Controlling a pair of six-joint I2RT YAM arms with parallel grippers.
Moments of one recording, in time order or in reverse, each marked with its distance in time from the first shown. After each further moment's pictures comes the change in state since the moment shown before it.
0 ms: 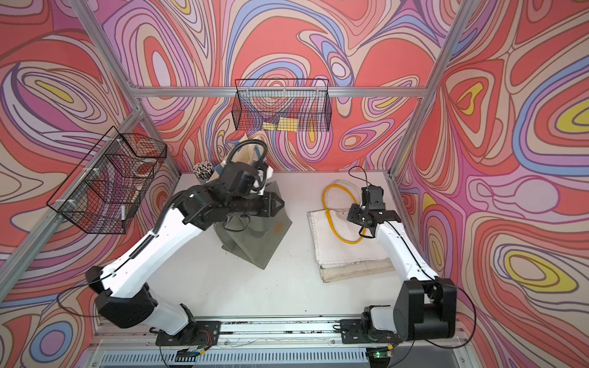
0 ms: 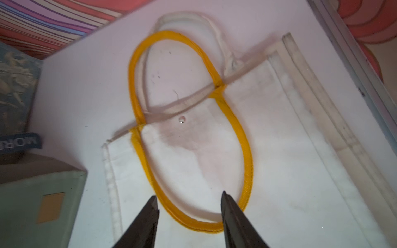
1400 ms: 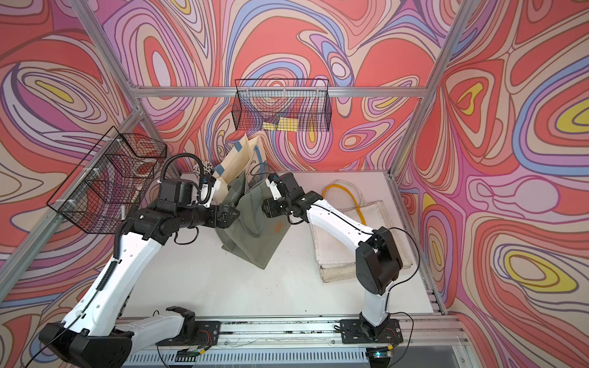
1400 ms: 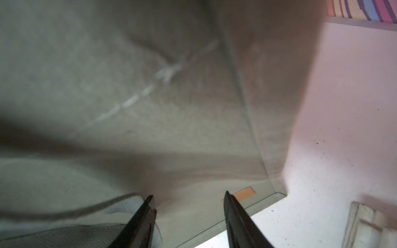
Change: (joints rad) left arm 0.492 -0.268 -0.480 0.106 0.299 0.435; right arm 0.616 0.513 0.516 0.098 -0.168 -0.068
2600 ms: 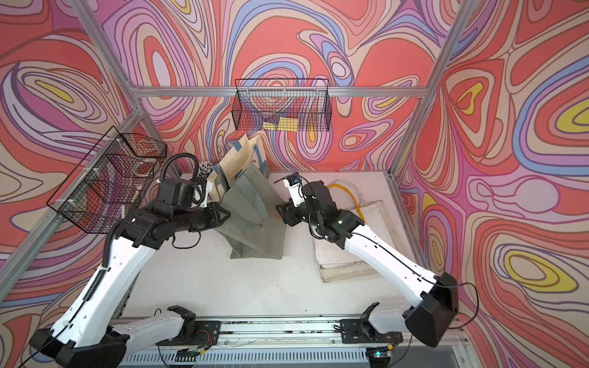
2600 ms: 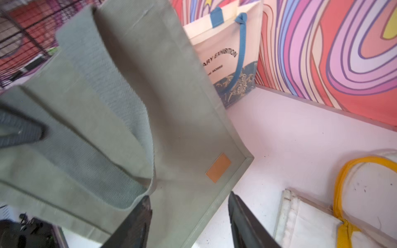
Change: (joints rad) left arm -0.131 -0.057 0.117 -0.137 -0.137 -0.506; right arm 0.057 -0.538 -0.374 0.129 0.112 -0.143
